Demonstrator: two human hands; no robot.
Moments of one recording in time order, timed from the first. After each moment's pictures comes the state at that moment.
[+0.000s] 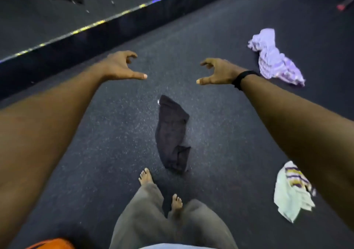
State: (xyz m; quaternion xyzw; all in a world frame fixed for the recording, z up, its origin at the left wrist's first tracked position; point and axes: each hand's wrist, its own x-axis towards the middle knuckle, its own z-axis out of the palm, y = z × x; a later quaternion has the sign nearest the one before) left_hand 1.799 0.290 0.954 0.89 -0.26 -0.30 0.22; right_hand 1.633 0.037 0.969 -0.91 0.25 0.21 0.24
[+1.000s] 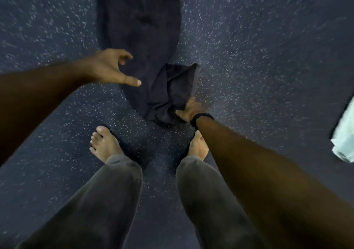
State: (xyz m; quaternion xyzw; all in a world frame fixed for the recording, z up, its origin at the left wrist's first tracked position) left_hand 1.700 0.208 0.223 0.78 -0.27 -0.57 0.07; right_hand 1.458 0.103 0.162 -0.64 0.51 0.48 0.32
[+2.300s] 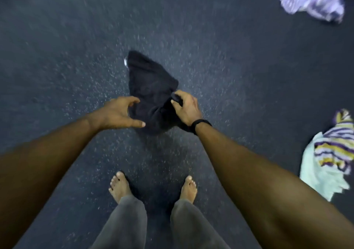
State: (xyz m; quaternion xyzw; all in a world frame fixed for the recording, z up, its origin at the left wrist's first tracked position) left_hand 1.739 0.186 0.504 0.80 -0.33 -0.48 0.16; right_hand 1.595 0.012 0.443 -0.82 0.39 0.02 0.41
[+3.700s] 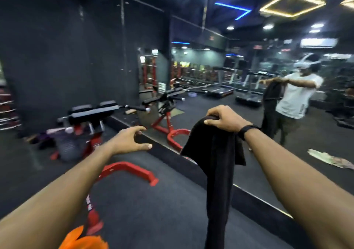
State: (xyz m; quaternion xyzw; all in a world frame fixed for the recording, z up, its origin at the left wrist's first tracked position) left_hand 1.592 0.703 1.223 0.92 0.25 0.16 0.25; right_hand 1.852 0.483 1.300 -0.79 -0.58 -0.08 0.19
